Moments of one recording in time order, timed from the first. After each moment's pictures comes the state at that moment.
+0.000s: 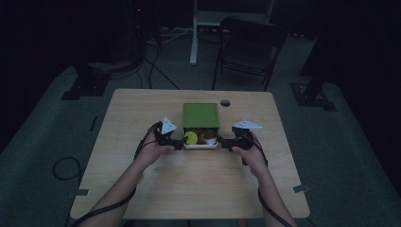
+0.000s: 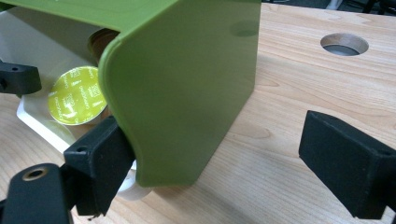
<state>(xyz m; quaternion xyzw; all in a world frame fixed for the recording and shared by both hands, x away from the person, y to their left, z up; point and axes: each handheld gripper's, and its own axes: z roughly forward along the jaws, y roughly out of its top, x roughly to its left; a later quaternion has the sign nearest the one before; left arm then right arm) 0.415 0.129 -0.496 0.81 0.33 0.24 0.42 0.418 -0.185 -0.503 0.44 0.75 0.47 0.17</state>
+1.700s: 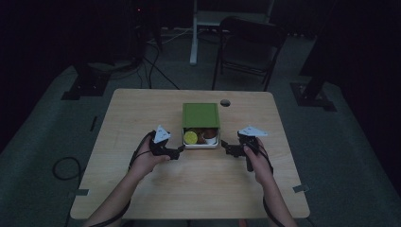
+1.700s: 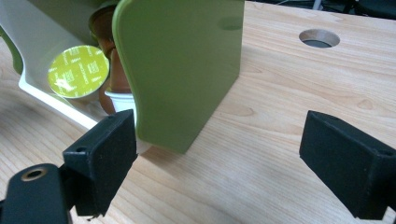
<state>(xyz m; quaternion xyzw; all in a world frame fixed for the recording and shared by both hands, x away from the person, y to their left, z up) 0.374 0.142 -0.495 0.80 0.36 0.20 0.43 0.393 -0.199 -0.506 0.44 0.75 0.46 0.20</state>
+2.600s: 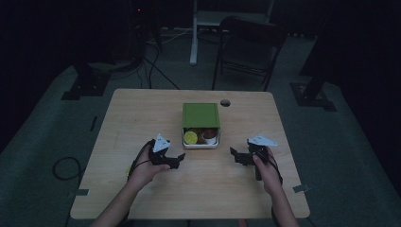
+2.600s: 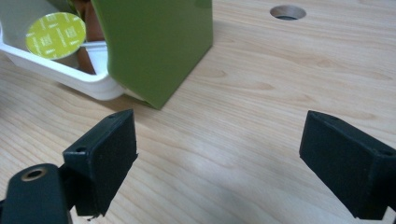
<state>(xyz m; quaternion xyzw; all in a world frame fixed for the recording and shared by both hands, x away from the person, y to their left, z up) 0.347 0.140 -0.505 0.80 0.37 0.19 0.44 0.366 -0.230 -0.520 0.46 0.74 0.44 0.21</state>
